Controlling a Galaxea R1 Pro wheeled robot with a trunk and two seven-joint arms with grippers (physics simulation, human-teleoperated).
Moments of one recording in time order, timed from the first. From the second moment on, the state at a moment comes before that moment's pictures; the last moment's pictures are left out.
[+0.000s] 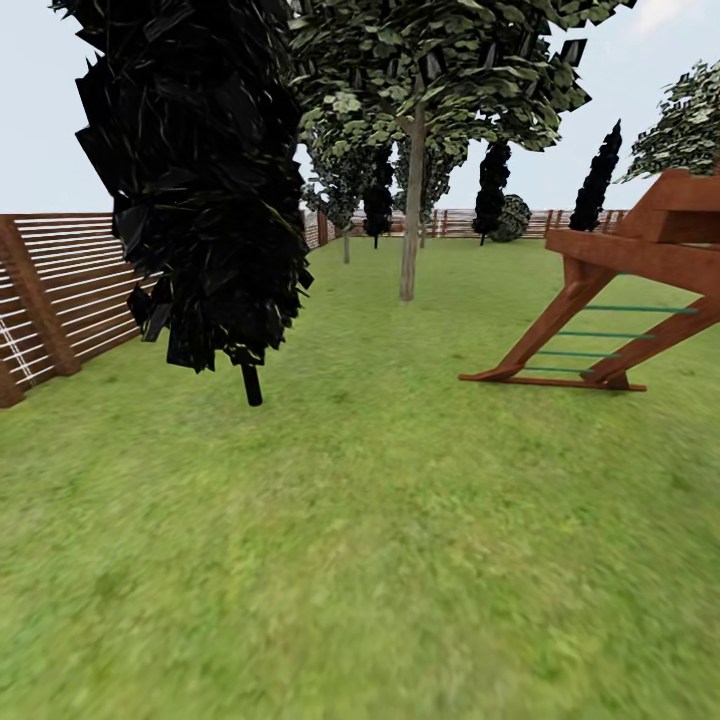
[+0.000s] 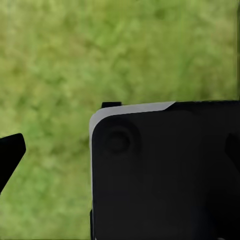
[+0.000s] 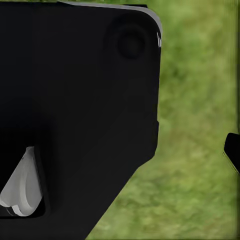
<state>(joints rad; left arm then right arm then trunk) -0.01 0.01 -0.02 -0.04 -0.01 -0.43 0.00 0.00 0.01 -0.01 -0.05 0.01 -0.07 0.00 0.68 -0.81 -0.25</state>
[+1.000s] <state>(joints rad) -0.01 0.01 -0.02 -0.04 -0.01 -0.43 0.00 0.00 0.01 -0.01 -0.05 0.01 -0.07 0.00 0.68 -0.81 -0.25</state>
